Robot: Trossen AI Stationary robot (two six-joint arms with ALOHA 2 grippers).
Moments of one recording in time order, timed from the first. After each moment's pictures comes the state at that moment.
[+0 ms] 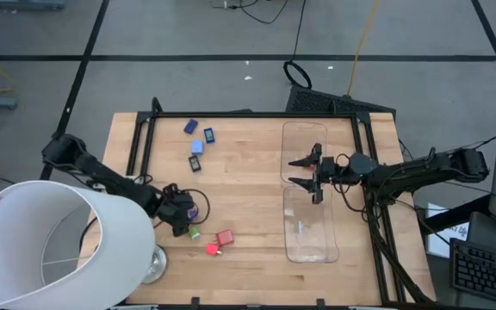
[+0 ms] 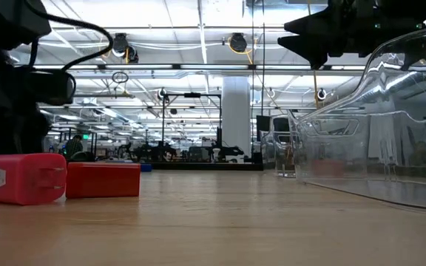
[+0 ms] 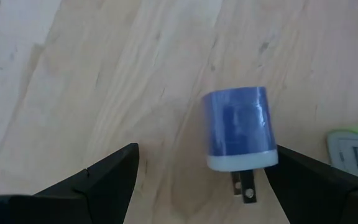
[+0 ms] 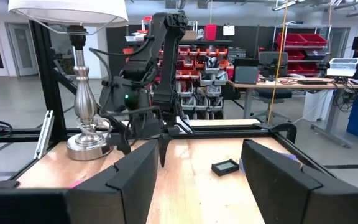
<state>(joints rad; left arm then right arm) -0.44 1.26 0.45 -0.43 -0.27 -0.72 -0.04 0.99 0.30 0.80 0.00 0.00</state>
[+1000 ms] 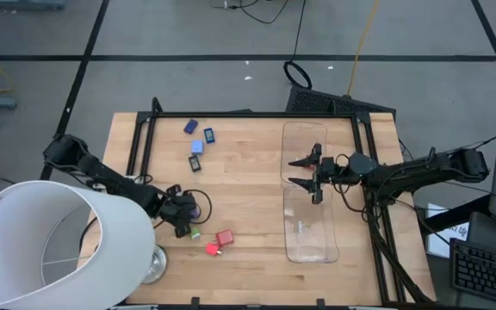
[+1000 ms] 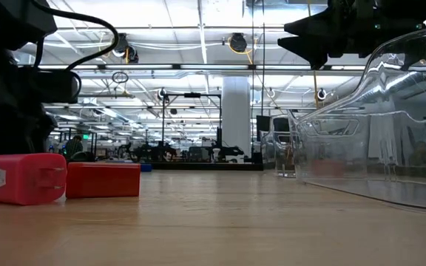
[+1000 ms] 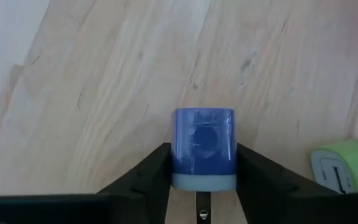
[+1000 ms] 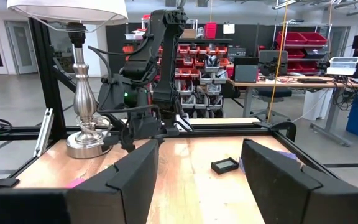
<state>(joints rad) -0.43 1.29 0.45 -0.34 -0.27 -0.69 -0.04 0.99 0.30 0.79 0.00 0.00</state>
